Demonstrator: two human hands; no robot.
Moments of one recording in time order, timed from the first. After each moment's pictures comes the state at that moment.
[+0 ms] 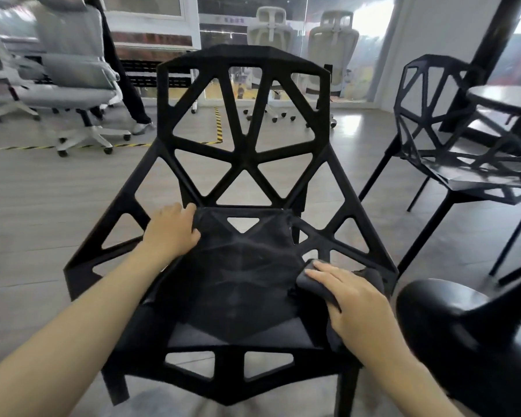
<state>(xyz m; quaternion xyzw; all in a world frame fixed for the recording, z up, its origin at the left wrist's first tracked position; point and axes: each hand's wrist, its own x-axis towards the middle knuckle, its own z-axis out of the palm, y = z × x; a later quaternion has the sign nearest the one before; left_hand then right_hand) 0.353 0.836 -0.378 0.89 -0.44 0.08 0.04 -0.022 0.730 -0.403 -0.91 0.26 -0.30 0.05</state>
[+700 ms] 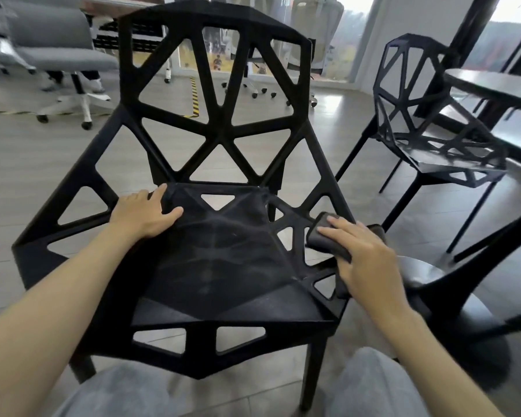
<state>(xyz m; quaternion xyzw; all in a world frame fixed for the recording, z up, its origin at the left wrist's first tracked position) 0.362 0.827 -0.404 0.91 -0.41 0.01 0.04 -0.053 0.683 -0.375 -0.89 0.32 -0.32 0.06</state>
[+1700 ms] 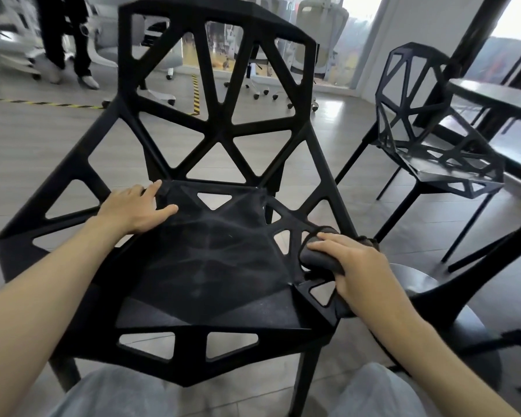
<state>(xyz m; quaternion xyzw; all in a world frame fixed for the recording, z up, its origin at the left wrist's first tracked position) 0.371 0.830 -0.403 0.91 -0.41 0.00 0.04 -0.054 0.692 -0.361 -0.93 0.25 -0.27 0.06</state>
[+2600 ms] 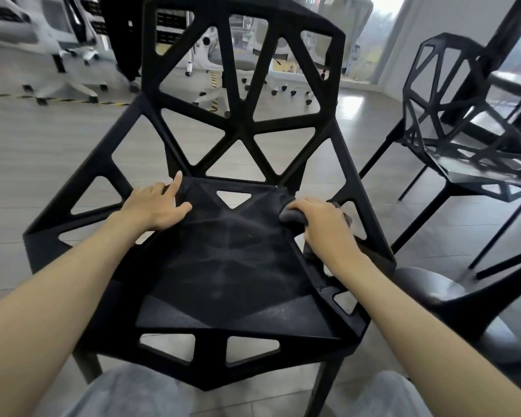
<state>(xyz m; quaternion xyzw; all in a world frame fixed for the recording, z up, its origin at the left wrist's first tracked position) 0.377 0.825 -0.405 0.91 -0.41 -0.03 0.01 0.062 0.660 -0.360 -0.93 0.25 -0.22 0.13</state>
